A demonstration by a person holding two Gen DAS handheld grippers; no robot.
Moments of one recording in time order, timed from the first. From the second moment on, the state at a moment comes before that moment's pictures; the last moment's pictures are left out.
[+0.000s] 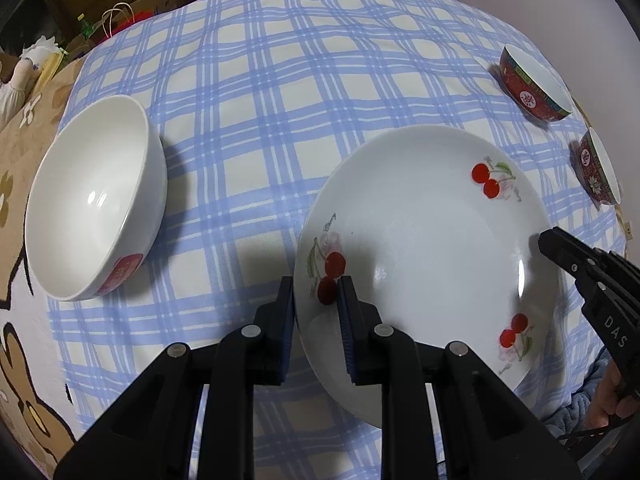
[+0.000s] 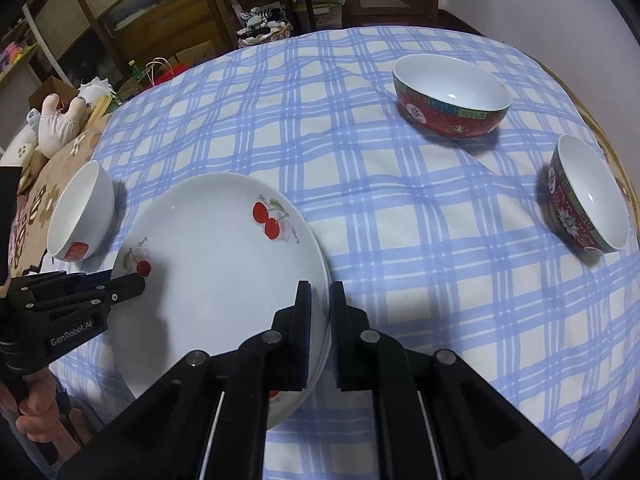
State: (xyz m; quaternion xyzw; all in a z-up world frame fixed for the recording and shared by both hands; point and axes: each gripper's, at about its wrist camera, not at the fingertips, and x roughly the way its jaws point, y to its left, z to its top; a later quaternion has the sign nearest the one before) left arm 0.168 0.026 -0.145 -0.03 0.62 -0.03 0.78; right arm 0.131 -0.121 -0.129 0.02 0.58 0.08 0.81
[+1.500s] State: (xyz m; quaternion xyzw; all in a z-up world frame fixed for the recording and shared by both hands) left arm 0.152 0.099 -0.065 -0.02 0.56 0.03 0.83; right arm 0.143 -0.079 -0.064 0.00 0.51 0.10 0.85
